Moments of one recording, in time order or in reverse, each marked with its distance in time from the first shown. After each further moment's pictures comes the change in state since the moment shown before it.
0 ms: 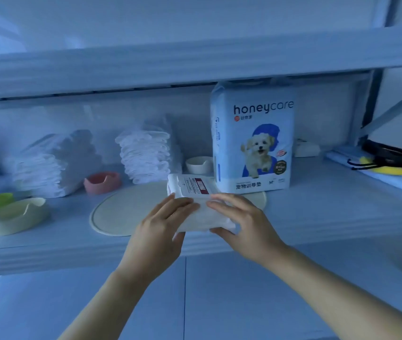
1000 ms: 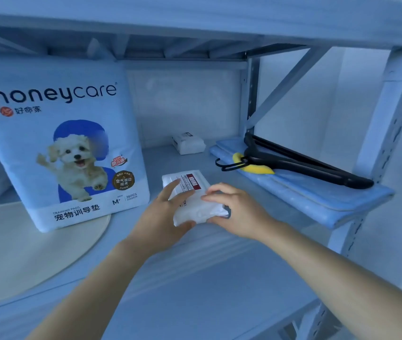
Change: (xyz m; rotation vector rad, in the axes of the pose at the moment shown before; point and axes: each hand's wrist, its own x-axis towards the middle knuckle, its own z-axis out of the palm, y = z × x) left_hand 0.188 0.185 0.287 -0.398 -0.520 -0.073; right_hand -0.085 0.284 -0.205 -0.195 -0.227 0.414
